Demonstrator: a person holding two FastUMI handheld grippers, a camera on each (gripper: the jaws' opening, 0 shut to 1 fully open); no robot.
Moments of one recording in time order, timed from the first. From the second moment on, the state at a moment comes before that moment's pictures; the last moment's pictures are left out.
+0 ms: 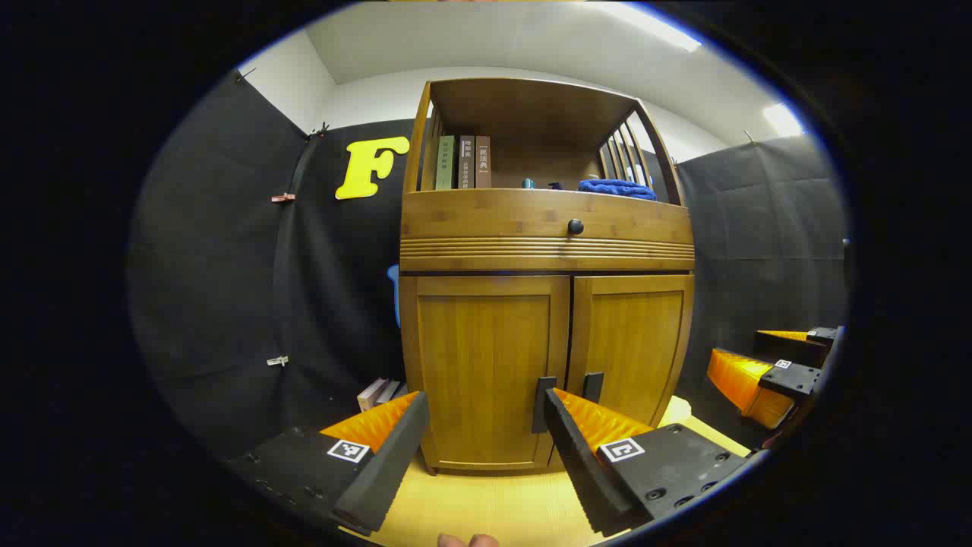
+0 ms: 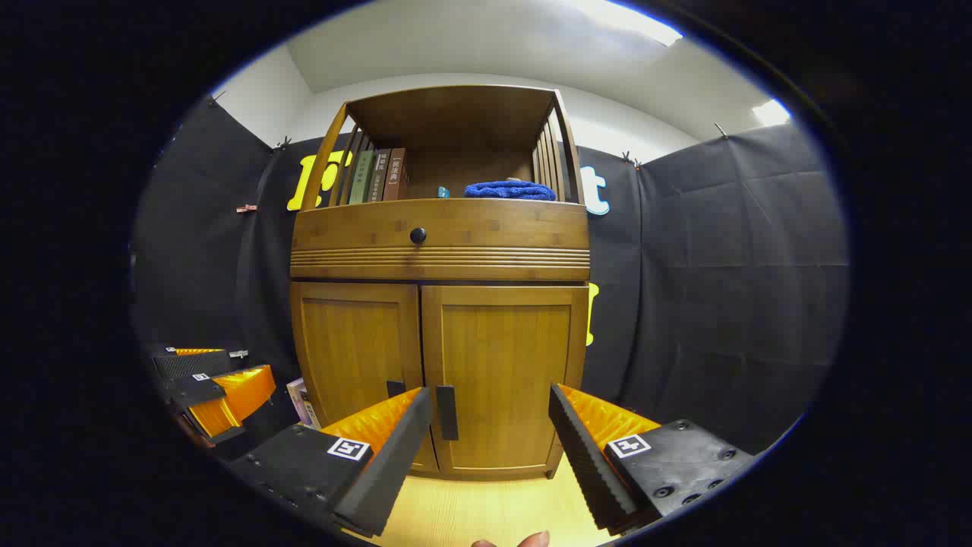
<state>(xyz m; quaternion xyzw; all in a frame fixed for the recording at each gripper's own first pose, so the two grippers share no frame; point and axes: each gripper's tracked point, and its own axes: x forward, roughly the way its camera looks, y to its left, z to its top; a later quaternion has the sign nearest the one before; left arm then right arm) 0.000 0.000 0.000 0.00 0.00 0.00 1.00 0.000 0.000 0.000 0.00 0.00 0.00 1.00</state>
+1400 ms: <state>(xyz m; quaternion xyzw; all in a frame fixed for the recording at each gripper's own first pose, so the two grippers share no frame) 0.013 0.014 0.002 0.01 0.00 0.00 1.00 0.012 0.020 -0.005 -0.01 0.01 0.00 1.00</state>
